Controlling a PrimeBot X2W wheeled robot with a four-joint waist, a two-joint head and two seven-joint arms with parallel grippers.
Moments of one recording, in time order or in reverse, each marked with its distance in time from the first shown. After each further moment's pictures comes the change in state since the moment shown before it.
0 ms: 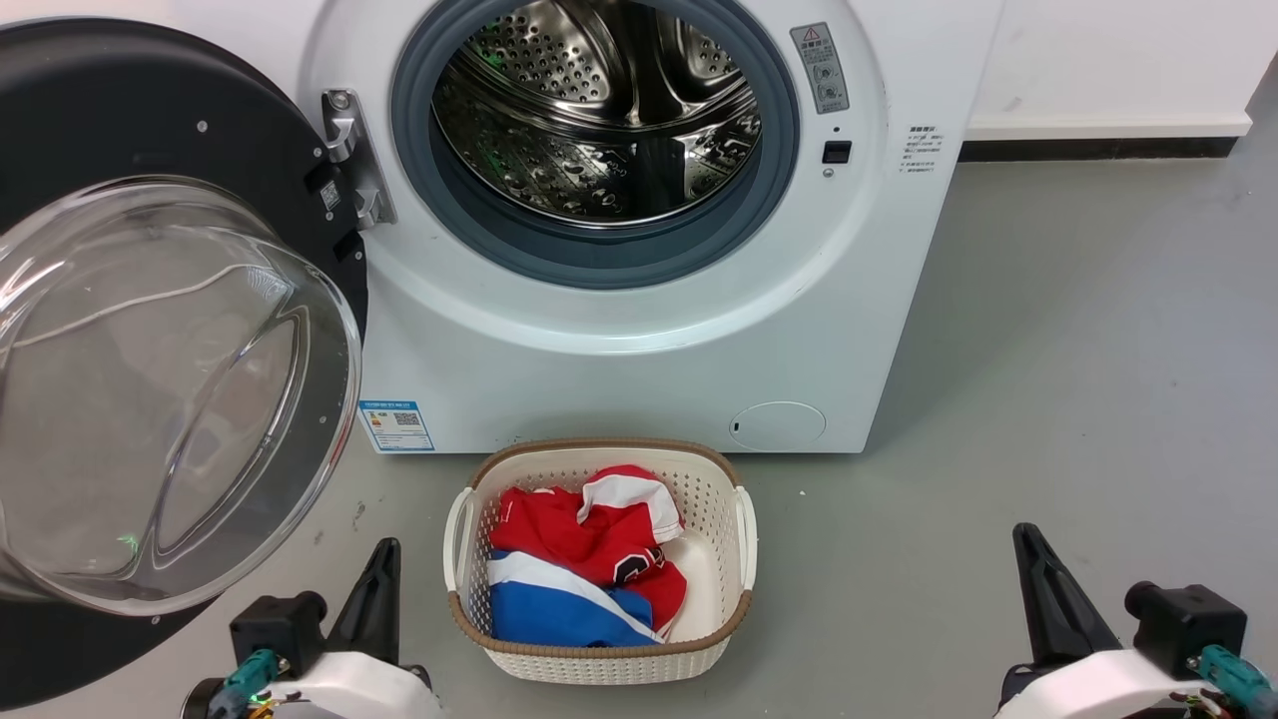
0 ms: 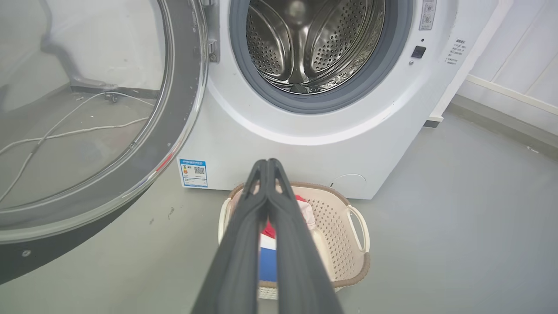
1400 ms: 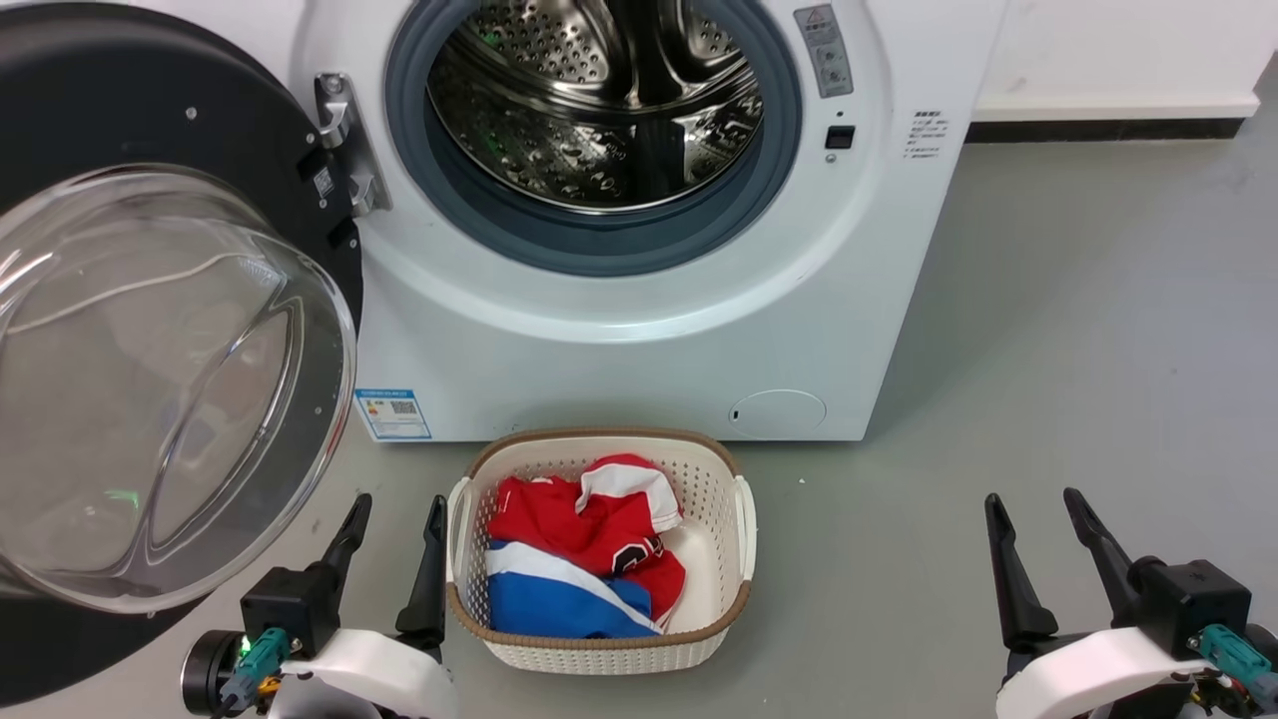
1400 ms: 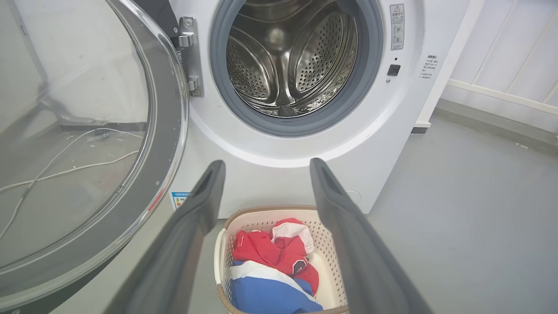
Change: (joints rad) left arm -0.023 0.007 -0.008 -0.084 0.050 -0.012 -0.003; right arm -0.025 0.000 -0.006 -0.047 -0.046 0.000 0.008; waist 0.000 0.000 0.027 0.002
